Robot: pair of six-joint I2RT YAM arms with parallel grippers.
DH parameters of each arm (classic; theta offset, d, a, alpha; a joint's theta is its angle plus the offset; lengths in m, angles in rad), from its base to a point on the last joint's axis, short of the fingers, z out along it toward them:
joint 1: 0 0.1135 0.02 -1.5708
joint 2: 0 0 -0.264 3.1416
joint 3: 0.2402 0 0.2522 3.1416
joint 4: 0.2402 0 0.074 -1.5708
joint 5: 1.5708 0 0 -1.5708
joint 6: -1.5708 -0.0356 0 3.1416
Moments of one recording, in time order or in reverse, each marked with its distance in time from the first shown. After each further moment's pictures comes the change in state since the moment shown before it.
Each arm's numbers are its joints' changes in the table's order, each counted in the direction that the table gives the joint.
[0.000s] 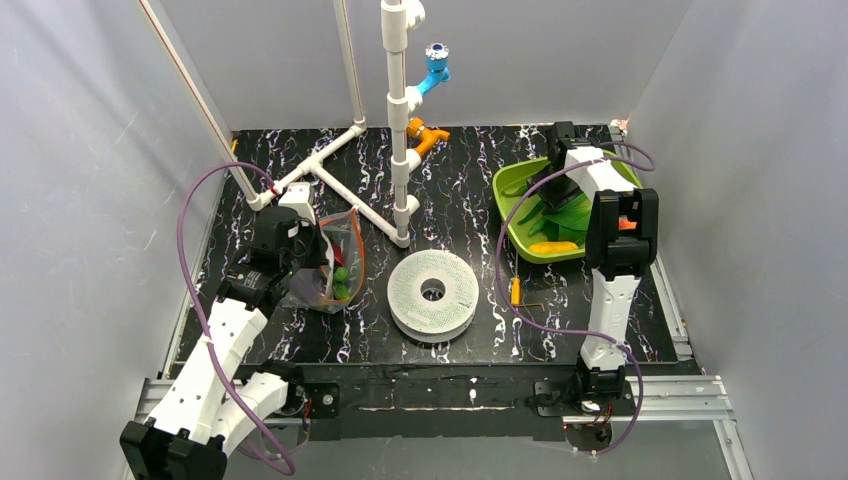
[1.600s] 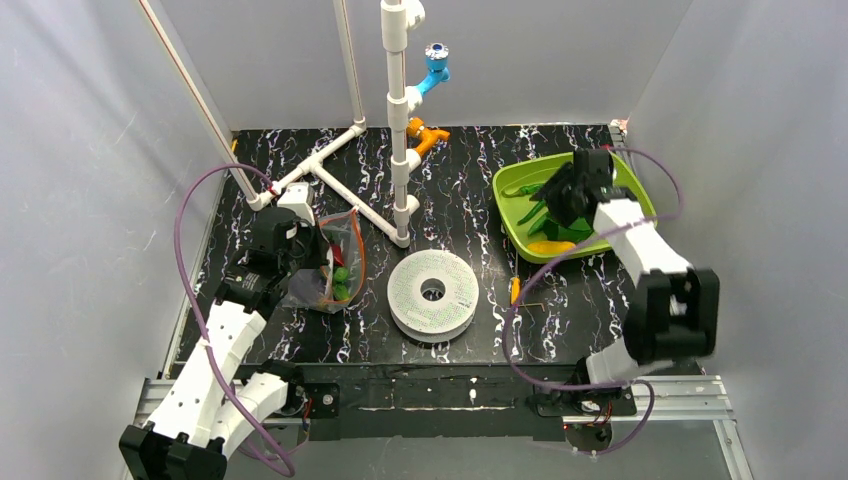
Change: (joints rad) left arm 0.000 -0.014 0.000 0.000 0.025 0.018; right arm 0.006 -0.602 -0.571 -0.388 -0.166 0.222
